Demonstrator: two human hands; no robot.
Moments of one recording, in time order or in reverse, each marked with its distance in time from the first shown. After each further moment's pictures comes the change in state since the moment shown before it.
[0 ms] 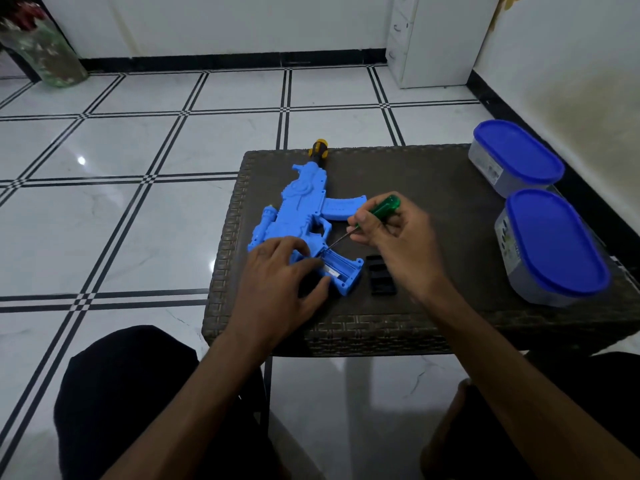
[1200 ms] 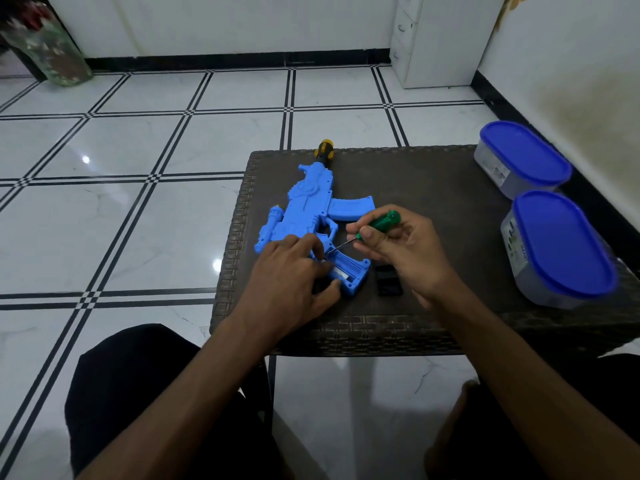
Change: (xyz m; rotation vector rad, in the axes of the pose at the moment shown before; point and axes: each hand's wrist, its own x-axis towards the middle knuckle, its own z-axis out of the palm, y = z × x) left_hand 0.015 0.004 -0.016 0.090 -0.166 0.116; right_hand -0.003 0.003 -0.007 0.096 -0.123 0.127
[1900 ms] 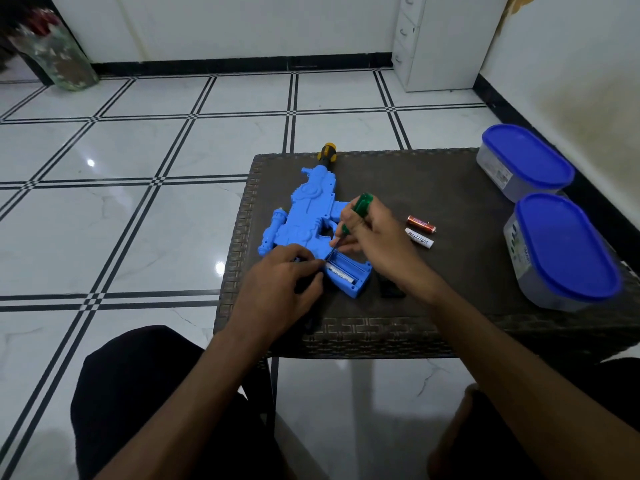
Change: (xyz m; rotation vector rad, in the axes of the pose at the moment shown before) left_hand -0.015 -0.012 0.009 -0.262 0.104 -0.140; right_hand 0.033 0.008 0.025 -0.306 -0.055 0.003
